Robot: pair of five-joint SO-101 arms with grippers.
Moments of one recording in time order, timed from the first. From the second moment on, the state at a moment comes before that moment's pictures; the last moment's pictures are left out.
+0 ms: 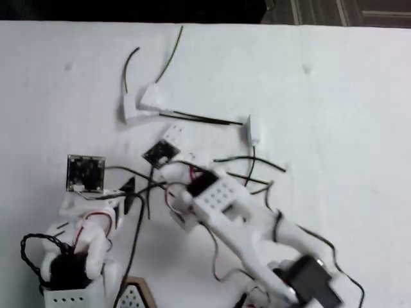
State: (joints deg) left arm -9.1 -102.9 83.3 67.3 -7.5; right arm -45.8 -9.4 39.5 63.9 4.1
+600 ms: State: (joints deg) left arm -9.1 -102.9 83.3 67.3 -7.5; right arm -45.7 7.9 26.3 69.6 4.1
